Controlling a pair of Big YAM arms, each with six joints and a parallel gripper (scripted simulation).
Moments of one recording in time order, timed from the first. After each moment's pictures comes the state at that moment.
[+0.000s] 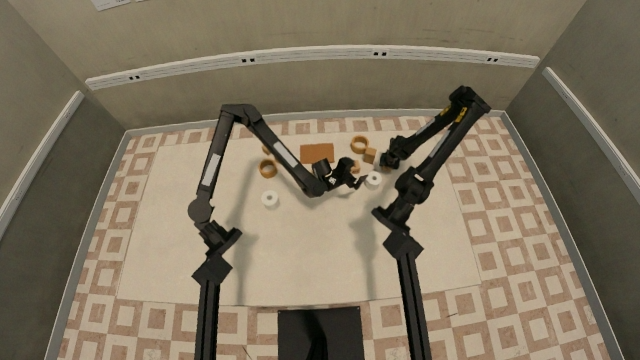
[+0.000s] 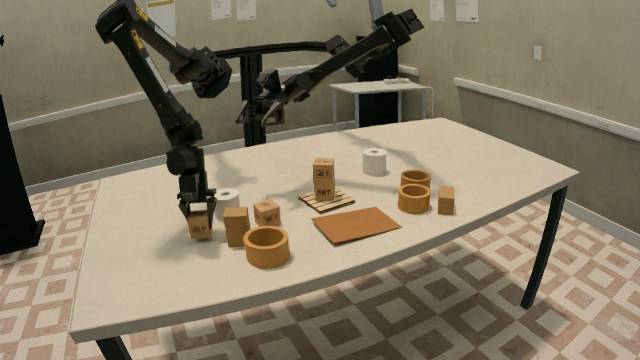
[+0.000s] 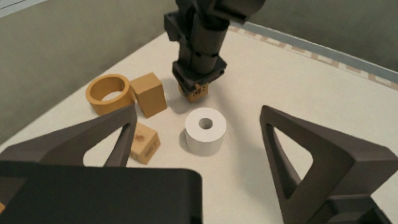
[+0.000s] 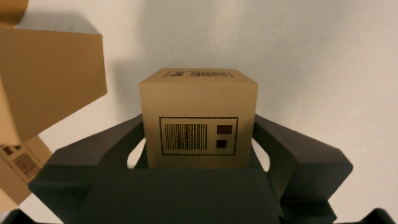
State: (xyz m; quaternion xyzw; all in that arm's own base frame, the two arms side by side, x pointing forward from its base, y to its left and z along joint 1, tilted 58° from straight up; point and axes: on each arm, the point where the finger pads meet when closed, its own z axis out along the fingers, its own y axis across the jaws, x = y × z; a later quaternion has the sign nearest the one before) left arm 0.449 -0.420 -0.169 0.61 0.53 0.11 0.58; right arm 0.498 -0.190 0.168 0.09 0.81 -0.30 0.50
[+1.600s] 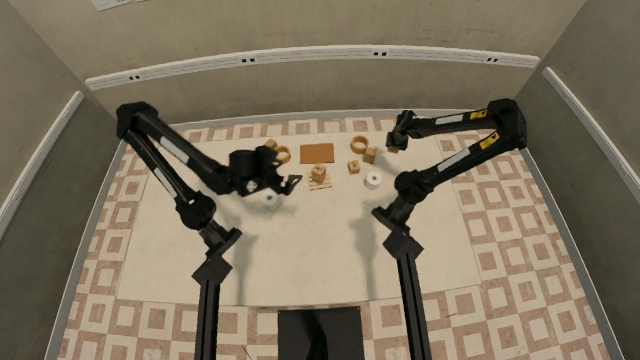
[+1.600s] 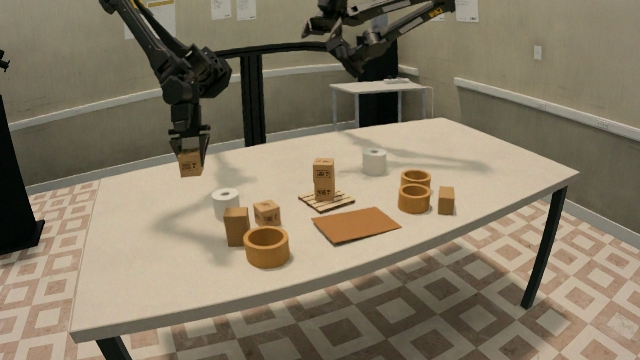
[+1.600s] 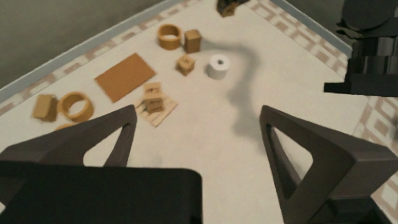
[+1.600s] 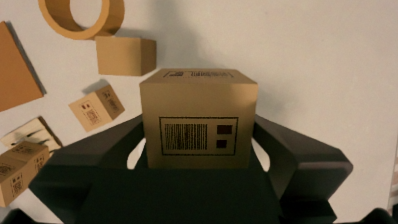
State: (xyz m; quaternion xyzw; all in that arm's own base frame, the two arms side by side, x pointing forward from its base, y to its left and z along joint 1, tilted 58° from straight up) left arm 0.142 -0.306 0.037 0.50 0.63 0.17 0.56; right arm 0.398 -0.090 0.255 0.09 0.81 -0.29 0.51
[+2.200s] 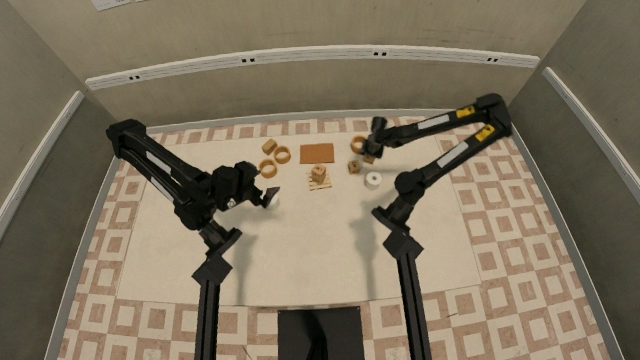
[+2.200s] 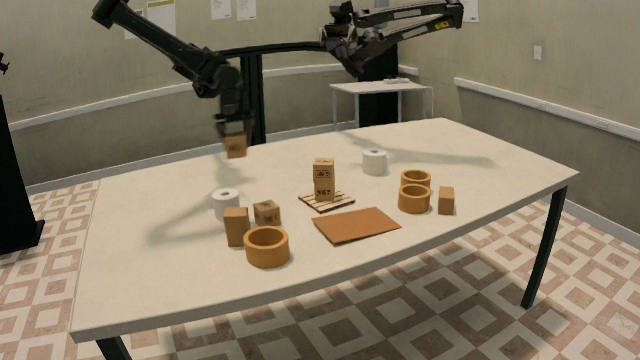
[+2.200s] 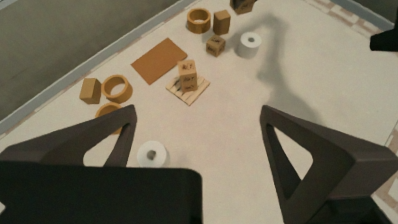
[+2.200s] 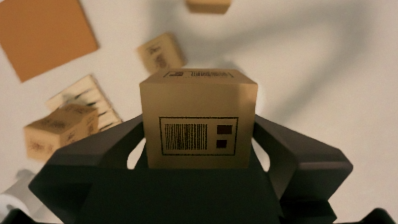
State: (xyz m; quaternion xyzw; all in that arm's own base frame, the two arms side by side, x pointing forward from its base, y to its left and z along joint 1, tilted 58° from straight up) left arm 0.127 -0.230 0.056 0.51 0.60 0.23 0.57; right arm 0.387 0.007 0.147 0.09 0.81 -0.27 0.51
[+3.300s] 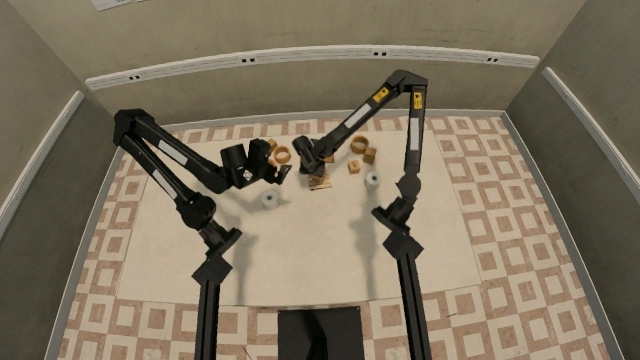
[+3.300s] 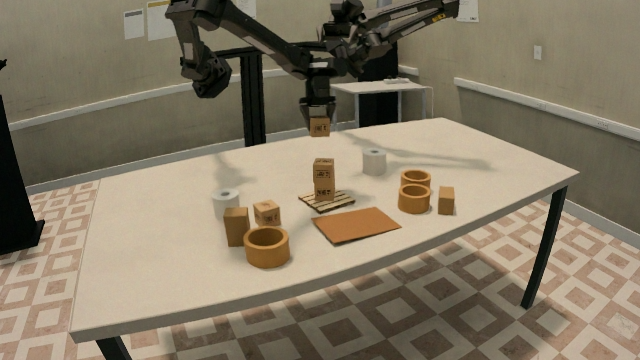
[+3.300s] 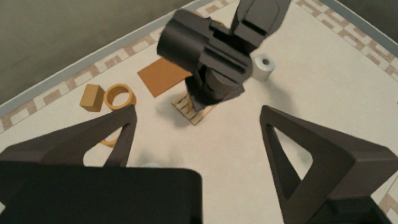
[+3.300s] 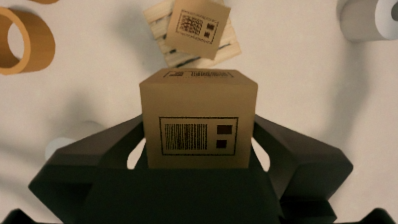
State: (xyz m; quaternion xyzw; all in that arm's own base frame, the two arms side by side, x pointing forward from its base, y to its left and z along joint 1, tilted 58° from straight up) left arm 0.189 -0.278 0.081 0.46 0.62 0.23 0.59; right arm 0.398 0.184 -0.052 0.07 0.80 -0.31 0.51
